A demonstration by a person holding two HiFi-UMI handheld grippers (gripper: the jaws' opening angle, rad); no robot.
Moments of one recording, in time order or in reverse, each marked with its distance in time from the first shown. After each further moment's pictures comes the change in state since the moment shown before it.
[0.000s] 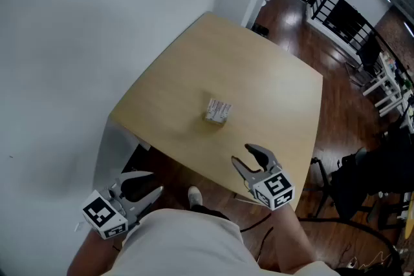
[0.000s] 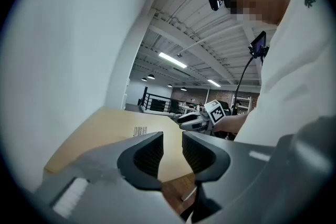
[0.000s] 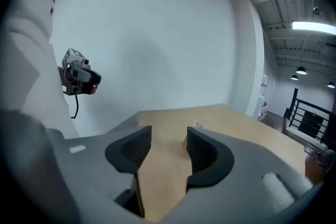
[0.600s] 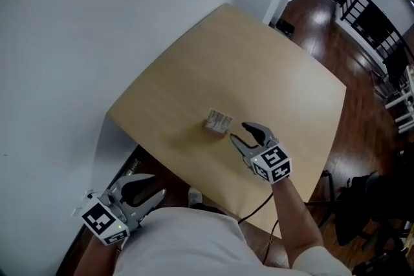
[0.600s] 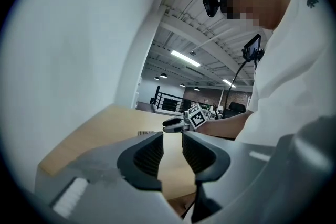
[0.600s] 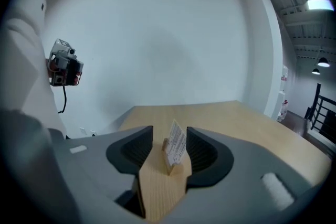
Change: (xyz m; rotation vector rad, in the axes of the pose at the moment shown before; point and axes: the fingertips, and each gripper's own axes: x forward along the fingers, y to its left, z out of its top) left arm 0.088 0.020 0.025 -0.063 -0.008 0.123; right arm 0.108 -0.127 -0.015 -0.032 0.022 0.167
